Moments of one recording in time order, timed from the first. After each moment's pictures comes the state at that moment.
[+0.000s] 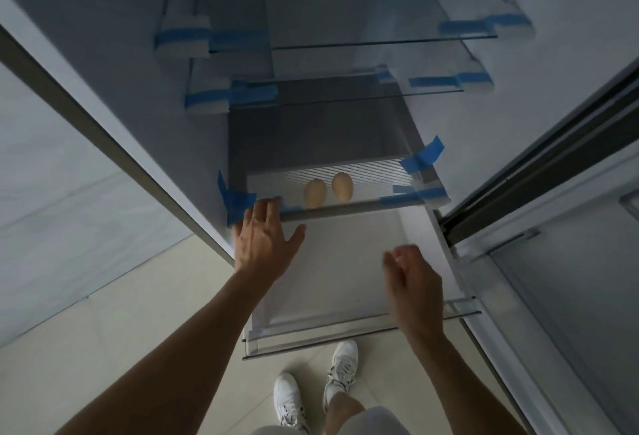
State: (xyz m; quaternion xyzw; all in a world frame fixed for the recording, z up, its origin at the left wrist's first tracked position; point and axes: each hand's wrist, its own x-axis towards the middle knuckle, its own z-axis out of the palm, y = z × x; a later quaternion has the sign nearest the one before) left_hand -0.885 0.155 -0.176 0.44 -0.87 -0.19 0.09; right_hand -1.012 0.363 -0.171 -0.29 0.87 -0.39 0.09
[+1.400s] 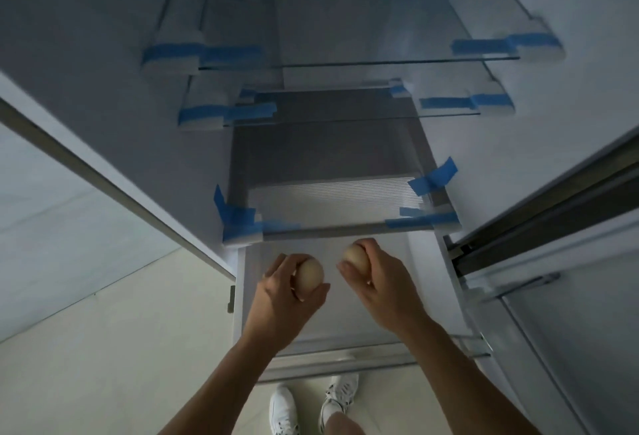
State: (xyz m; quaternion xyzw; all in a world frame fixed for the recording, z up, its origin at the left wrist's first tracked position) left_hand -0.876 0.214 -0.174 0.38 -0.81 -0.40 0.22; right_hand -1.051 0.312 -0.187 -0.50 0.76 -0.37 0.18
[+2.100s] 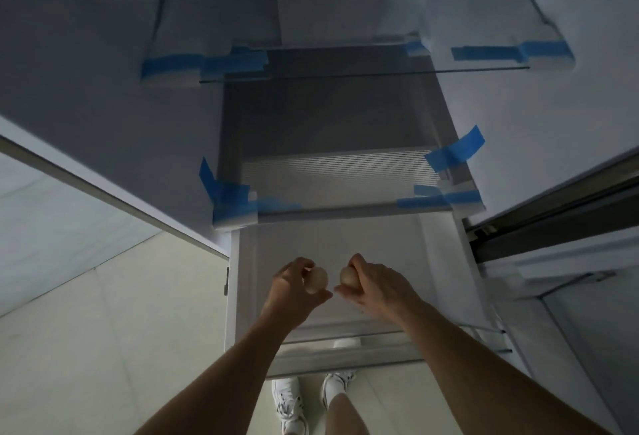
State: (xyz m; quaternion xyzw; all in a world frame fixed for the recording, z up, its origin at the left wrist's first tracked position) left_hand -0.892 0.209 -0.282 0.47 -0.76 -0.45 0.03; right_hand -1.060 0.307 -0.274 -0.52 0.79 -0.03 0.33
